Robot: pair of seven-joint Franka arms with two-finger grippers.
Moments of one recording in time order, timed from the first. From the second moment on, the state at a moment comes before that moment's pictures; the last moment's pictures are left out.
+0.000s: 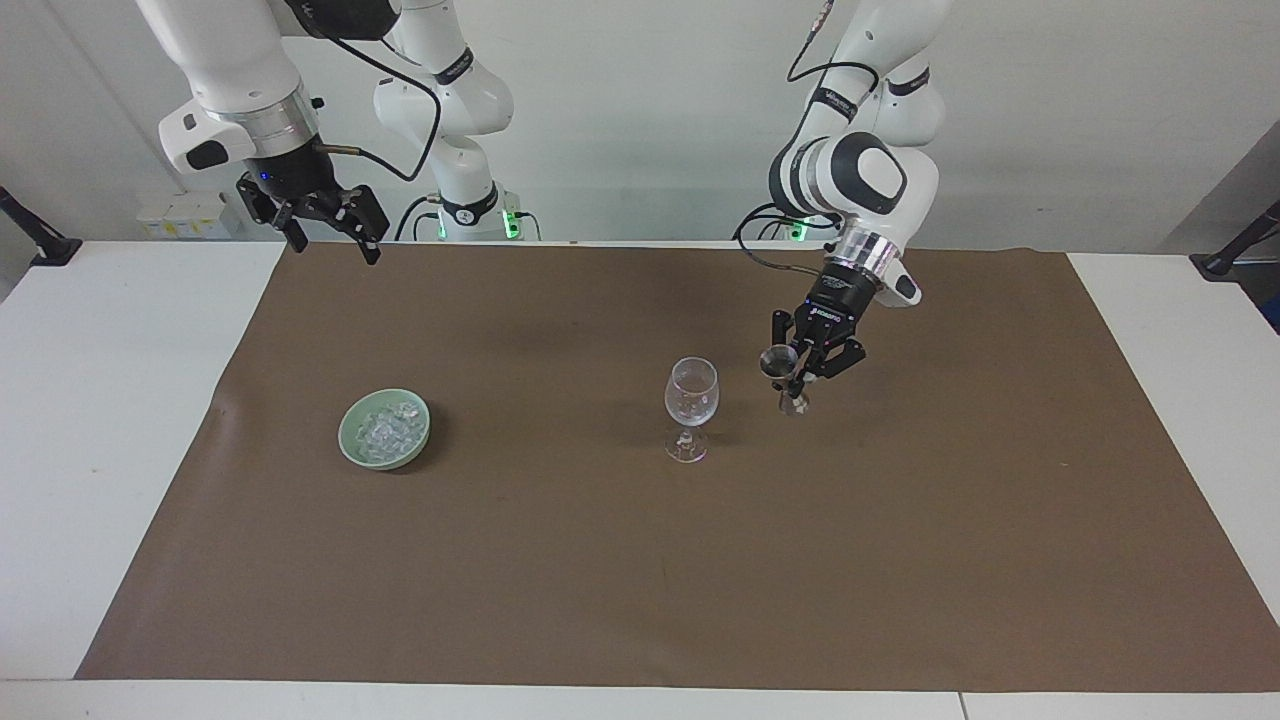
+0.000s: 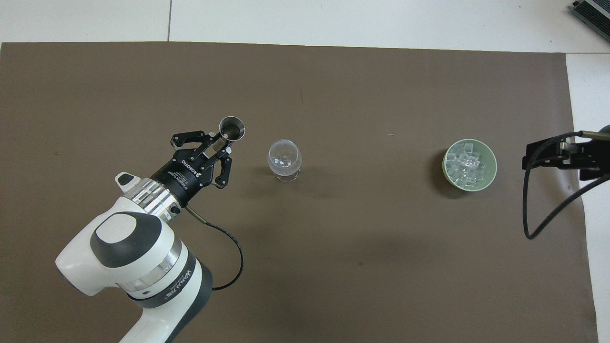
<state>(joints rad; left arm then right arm) -0.29 -0.03 -0.22 -2.17 -2.19 2.96 -0.56 0.02 -0.05 -0.02 -1.60 -0.02 1.53 0.21</state>
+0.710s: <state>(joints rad) -0.37 0.02 -0.23 -2.11 -2.12 3.11 -0.55 0.02 -0.05 -0.02 -1.60 -0.02 1.53 0.21</state>
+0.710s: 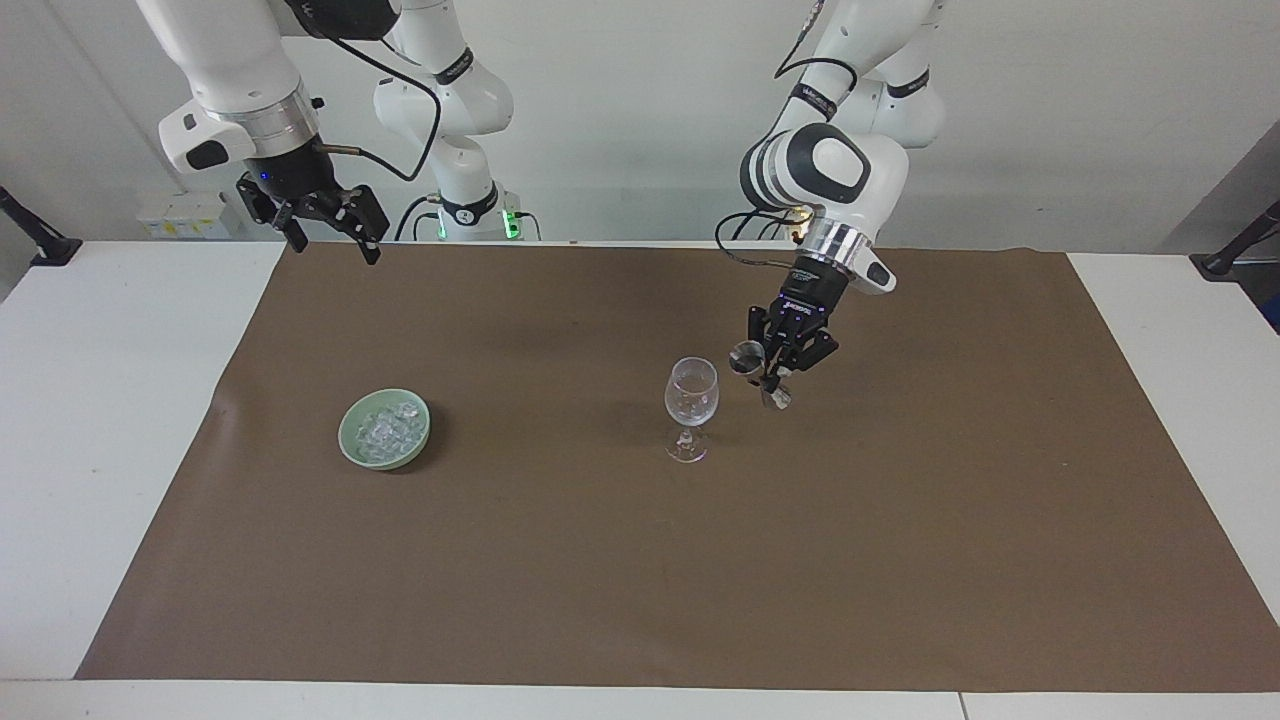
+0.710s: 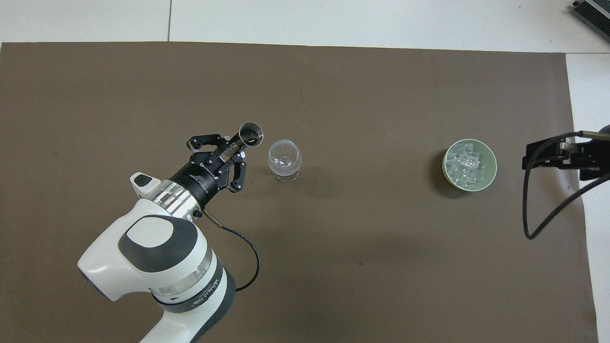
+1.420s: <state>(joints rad) -0.42 0.06 -0.24 -2.06 -2.06 3.19 -0.55 0.02 -0.05 -0.02 -1.60 -0.02 1.53 0.21</state>
